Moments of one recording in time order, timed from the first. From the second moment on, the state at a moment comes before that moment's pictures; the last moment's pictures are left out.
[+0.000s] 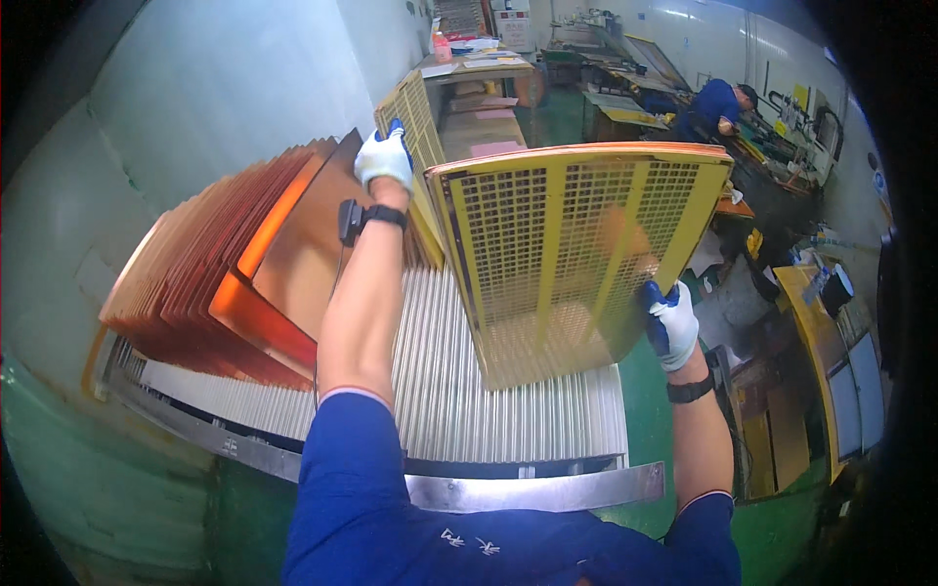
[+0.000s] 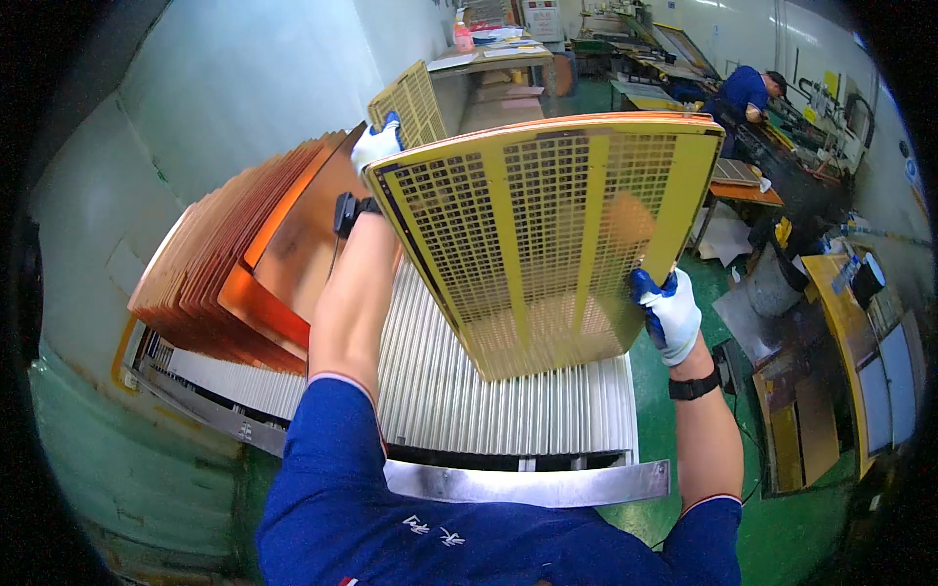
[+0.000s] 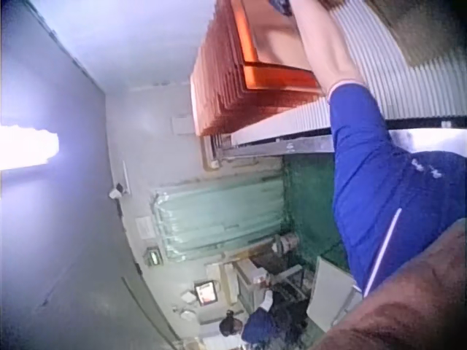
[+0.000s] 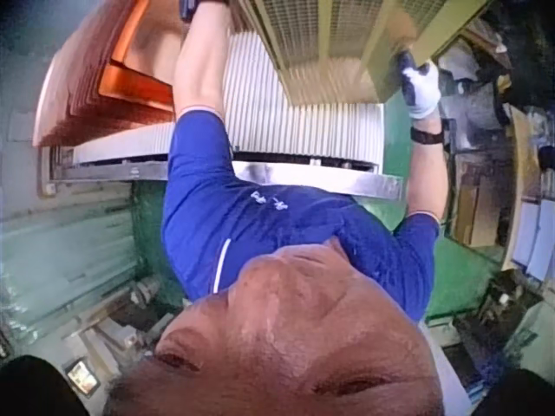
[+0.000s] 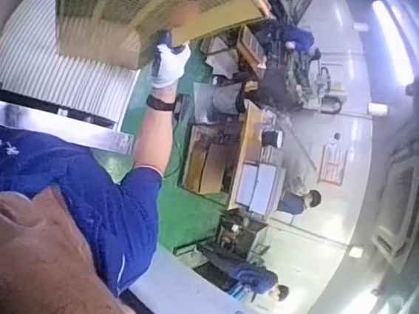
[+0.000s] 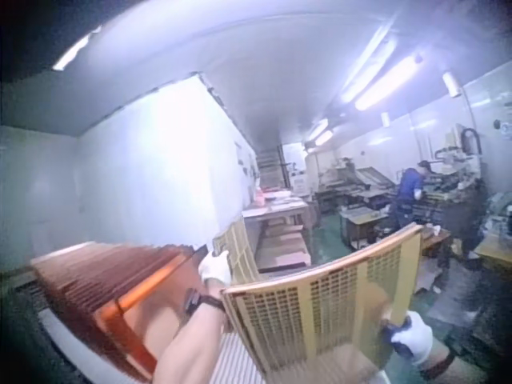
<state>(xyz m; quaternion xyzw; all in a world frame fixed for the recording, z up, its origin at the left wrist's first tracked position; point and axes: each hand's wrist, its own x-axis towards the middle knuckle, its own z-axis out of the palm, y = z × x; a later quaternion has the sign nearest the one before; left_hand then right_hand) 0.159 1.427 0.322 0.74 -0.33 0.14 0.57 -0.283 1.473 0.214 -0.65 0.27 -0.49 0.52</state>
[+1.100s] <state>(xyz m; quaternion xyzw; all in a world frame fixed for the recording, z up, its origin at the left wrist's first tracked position) -0.021 1.613 0.152 0.45 -0.38 -0.35 0.73 -0.266 1.453 0.130 -0.56 0.14 -0.47 0.67</state>
